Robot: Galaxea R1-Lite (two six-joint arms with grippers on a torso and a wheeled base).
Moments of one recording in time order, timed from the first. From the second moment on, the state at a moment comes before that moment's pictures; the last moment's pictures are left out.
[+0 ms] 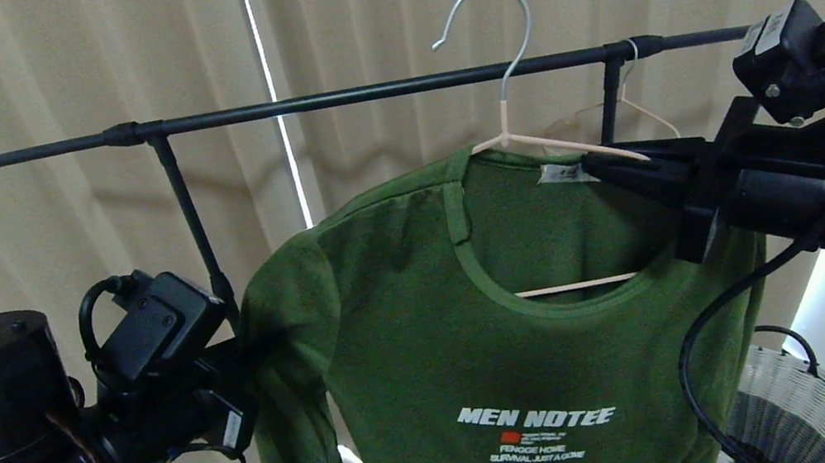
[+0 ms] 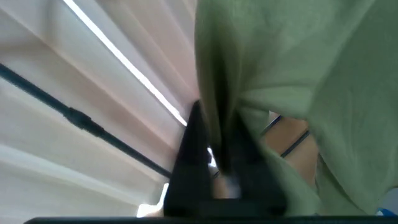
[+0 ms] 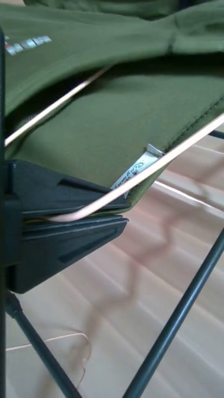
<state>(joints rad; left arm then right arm) -0.42 1.45 -0.47 -0.69 -0.03 0.44 0.46 1.46 -0.75 -0.70 0.24 -0.31</state>
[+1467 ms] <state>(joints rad) -0.36 1.36 -0.34 -0.93 -0.07 0.15 0.26 1.42 -0.77 -0.68 0.24 -0.31</state>
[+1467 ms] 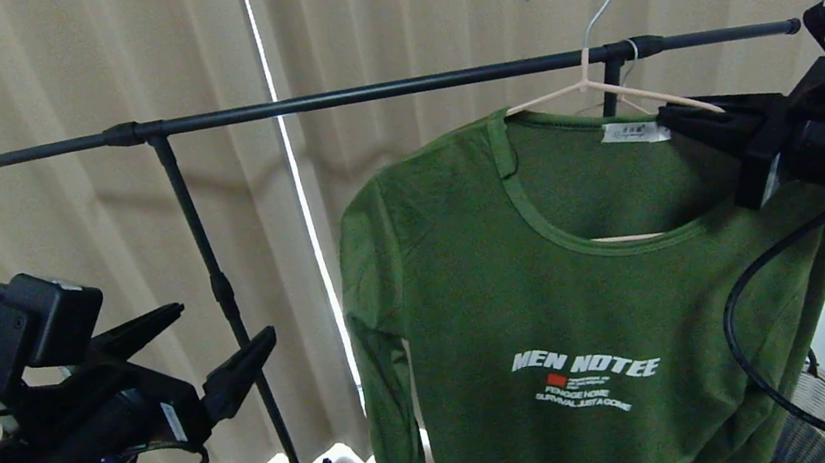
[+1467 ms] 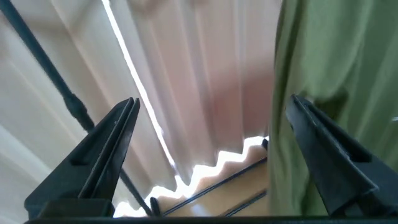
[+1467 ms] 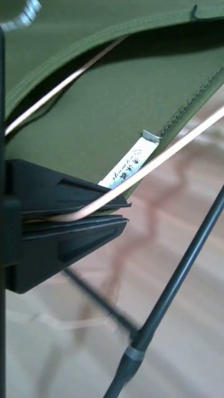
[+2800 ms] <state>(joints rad) -0.35 1.33 -0.28 -1.05 -0.14 0.20 0.20 1.36 -0.89 -0.34 -0.02 -0.31</state>
